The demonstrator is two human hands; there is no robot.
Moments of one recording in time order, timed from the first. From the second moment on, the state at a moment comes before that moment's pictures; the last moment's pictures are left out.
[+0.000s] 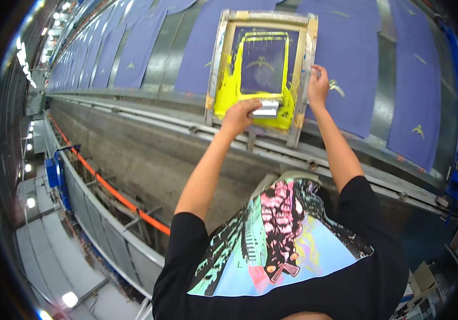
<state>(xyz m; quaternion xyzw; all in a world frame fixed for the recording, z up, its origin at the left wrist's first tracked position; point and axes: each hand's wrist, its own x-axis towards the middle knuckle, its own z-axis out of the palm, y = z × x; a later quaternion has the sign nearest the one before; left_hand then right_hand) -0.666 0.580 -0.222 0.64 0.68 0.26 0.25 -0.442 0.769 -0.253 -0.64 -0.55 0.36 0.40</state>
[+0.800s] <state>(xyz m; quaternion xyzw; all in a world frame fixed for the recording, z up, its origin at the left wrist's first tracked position) -0.705 0.531 -0.172 0.72 0.65 0.16 0.18 -0.457 0.767 -0.239 -0.68 -0.54 0.32 0.39</state>
